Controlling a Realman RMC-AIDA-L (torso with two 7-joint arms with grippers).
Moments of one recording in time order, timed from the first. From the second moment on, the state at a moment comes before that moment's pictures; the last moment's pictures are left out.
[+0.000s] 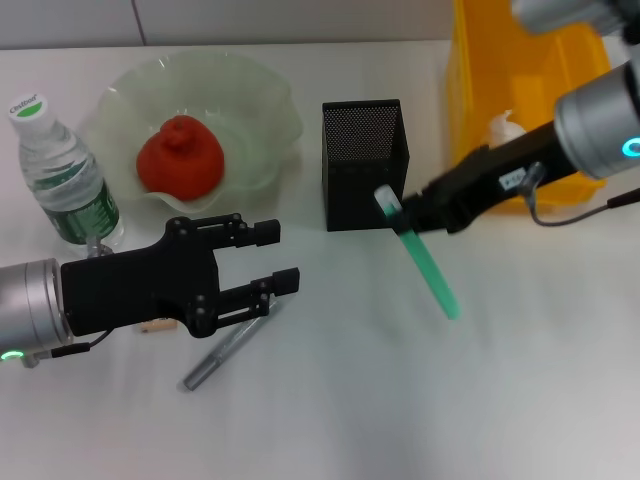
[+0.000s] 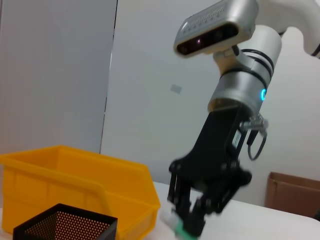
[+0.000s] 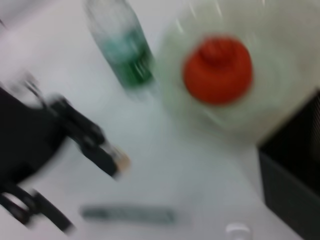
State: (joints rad) left arm -0.35 -2.07 1.03 0.61 1.62 1.63 -1.11; right arm 0.59 2.08 -1.27 -1.34 -2.22 -1.57 2.41
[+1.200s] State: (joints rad) left arm -0.35 -2.07 1.03 0.61 1.61 1.63 -1.11; right arm 0.46 2.08 -0.89 -0.71 -1.40 -1.50 1.36
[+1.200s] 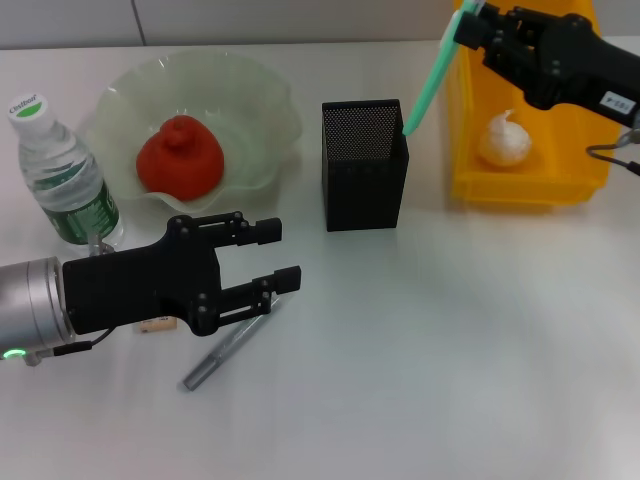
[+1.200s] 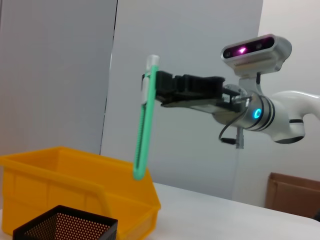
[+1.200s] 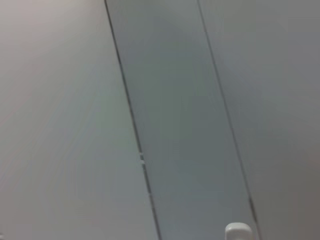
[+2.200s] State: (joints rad) left arm -0.37 -2.07 1.03 0.61 1.61 1.62 -1.10; right arm 0.63 2.08 -1.04 -0.46 -1.44 -1.22 1.06
